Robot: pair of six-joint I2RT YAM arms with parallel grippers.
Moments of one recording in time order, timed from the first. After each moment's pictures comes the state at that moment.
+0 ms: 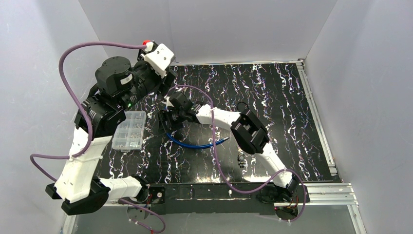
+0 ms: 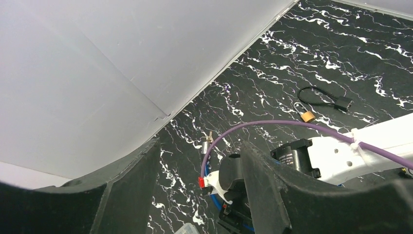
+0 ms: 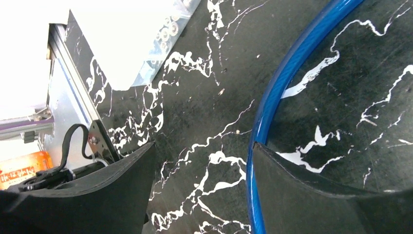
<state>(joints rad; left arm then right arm) -0.64 1.20 1.89 -0.86 -0.07 0.41 0.98 2.36 1.91 -0.29 -0.48 0.56</state>
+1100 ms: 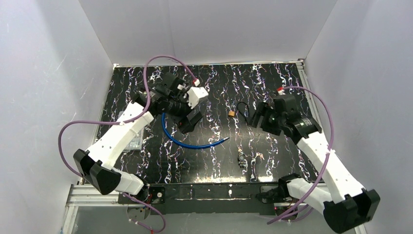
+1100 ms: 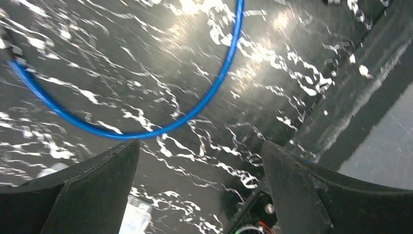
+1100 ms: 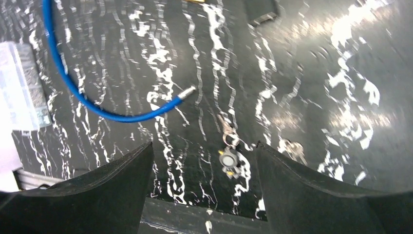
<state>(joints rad) -0.63 1.40 1.56 -1.16 0.24 0.35 0.41 1.01 0.99 -0.79 -0.07 0.63</state>
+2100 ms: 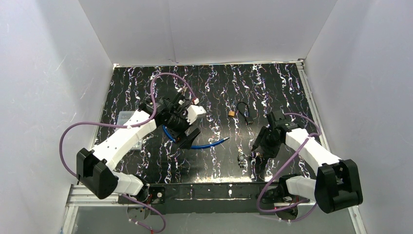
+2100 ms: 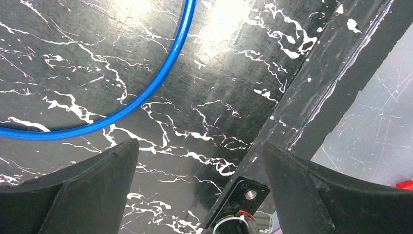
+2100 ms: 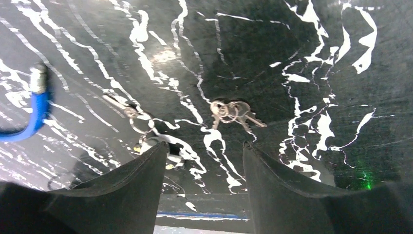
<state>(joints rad) -0.61 1.36 1.23 -1.10 0.37 0.37 0.29 1.18 0.68 -0.81 -0.14 0.78</state>
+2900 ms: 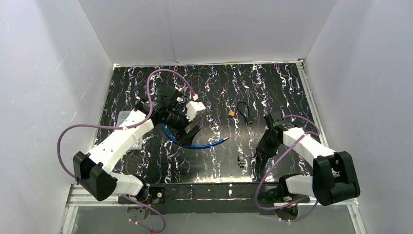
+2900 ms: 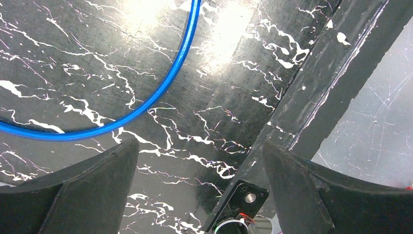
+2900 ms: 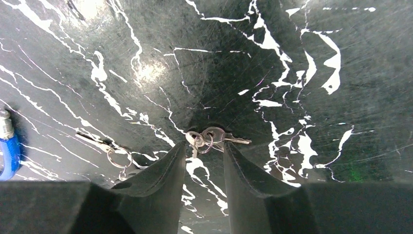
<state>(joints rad) -0.61 1.33 1.29 -1.12 0.37 0.36 0.29 1.25 0.63 -0.74 -0.05 0.84</state>
